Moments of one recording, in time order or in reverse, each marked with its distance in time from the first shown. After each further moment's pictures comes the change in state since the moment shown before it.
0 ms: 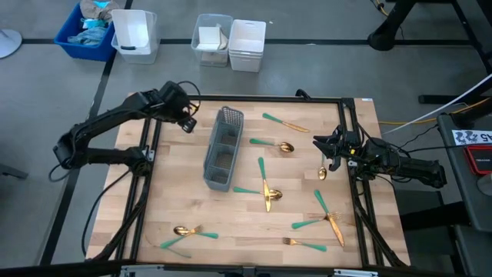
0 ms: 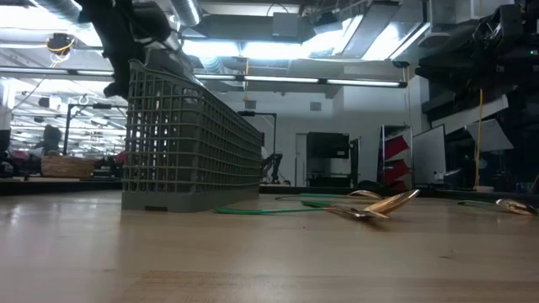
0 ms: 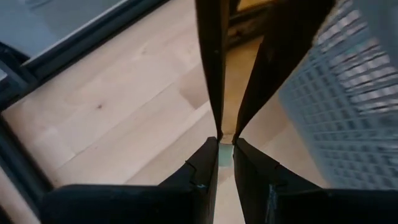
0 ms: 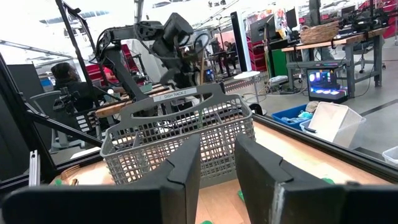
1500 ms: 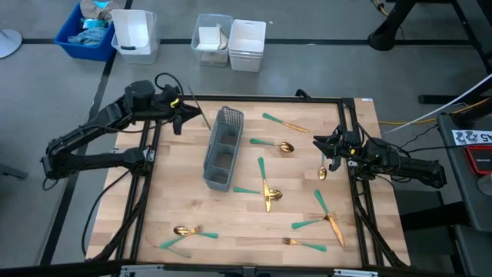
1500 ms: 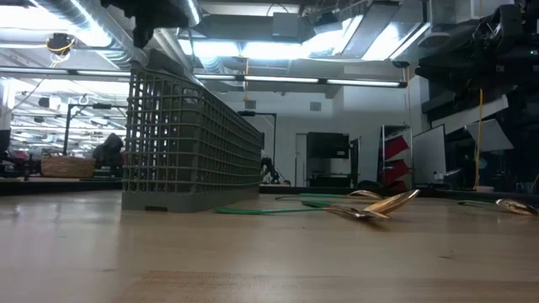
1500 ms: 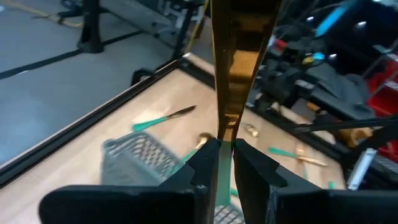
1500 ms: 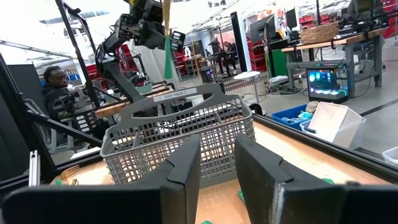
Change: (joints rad) left arm -0.174 -0.280 0.006 0.432 0.273 -0.109; right arm 0.000 0.000 0.000 0.001 0.000 0.000
